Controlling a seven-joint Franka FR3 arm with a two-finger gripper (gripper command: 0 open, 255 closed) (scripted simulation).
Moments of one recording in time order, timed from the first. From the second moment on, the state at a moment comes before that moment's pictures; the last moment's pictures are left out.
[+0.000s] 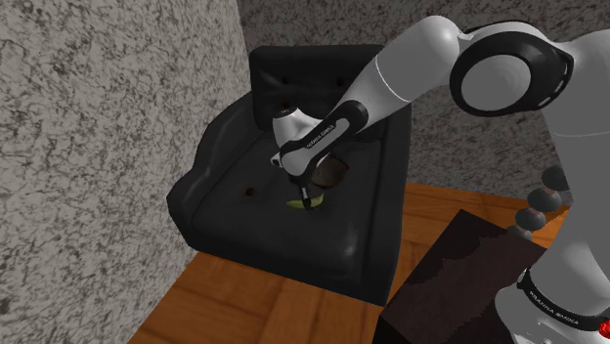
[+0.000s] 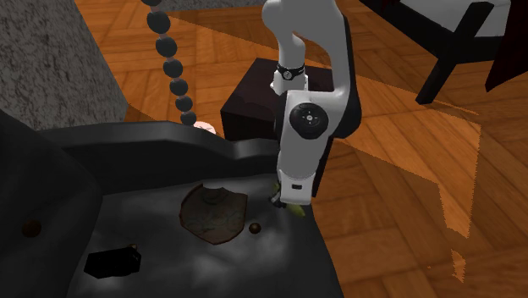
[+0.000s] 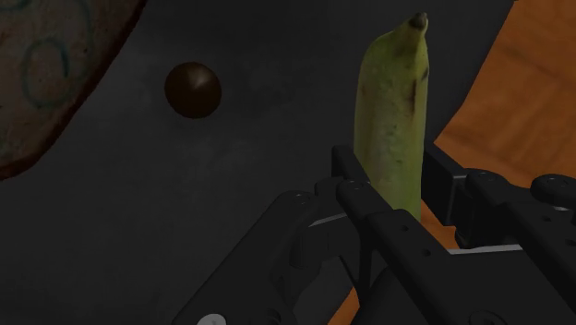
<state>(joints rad) 0.23 0.61 0.01 -1.74 -0.06 2.25 -0.72</state>
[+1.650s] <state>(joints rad) 0.11 0.57 -0.03 -1.56 -0.04 2.04 -0.89</state>
